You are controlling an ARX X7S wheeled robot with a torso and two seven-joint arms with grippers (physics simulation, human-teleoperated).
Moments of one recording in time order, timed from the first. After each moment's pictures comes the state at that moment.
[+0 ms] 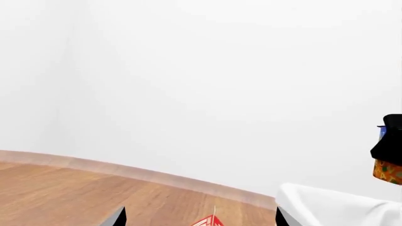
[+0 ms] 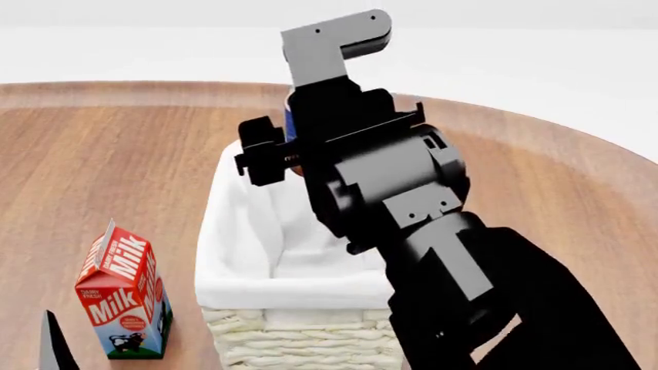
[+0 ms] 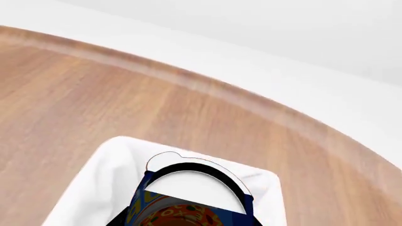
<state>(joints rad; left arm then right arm) 0.06 -0.35 0.30 0.11 -0.29 0.43 -0.51 1.51 0.00 -1.12 1.02 1.12 0.62 0.28</state>
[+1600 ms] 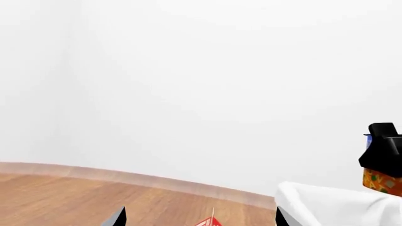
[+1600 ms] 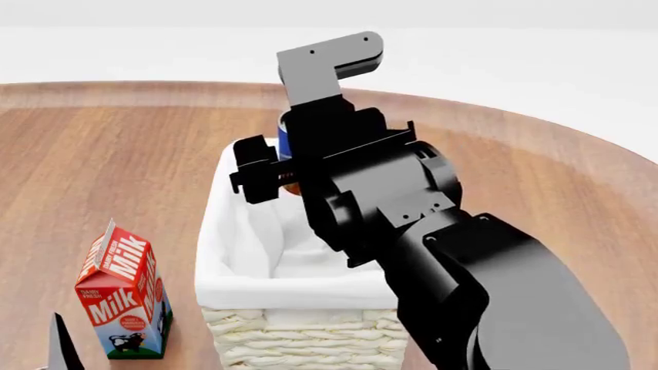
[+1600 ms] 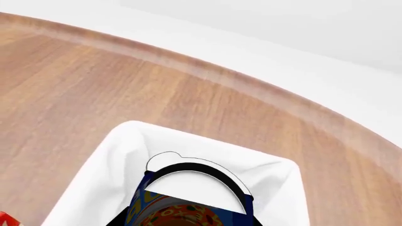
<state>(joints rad) 0.06 -0.35 0.32 0.11 -0.23 0.43 -0.54 1.55 0.00 -1.58 1.07 1.55 0.45 0.27</state>
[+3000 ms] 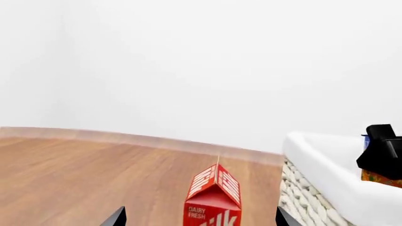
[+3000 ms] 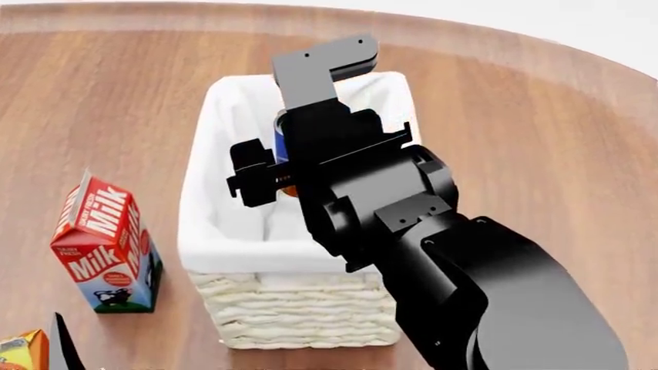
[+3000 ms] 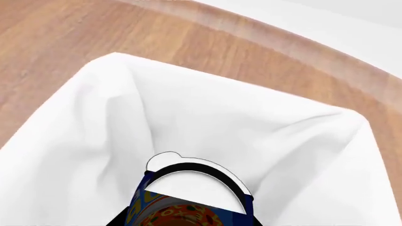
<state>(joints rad) 0.05 -0.36 0.33 0.11 -0.24 0.42 -0.55 1.54 0.00 -1.58 1.05 1.54 0.44 0.27</state>
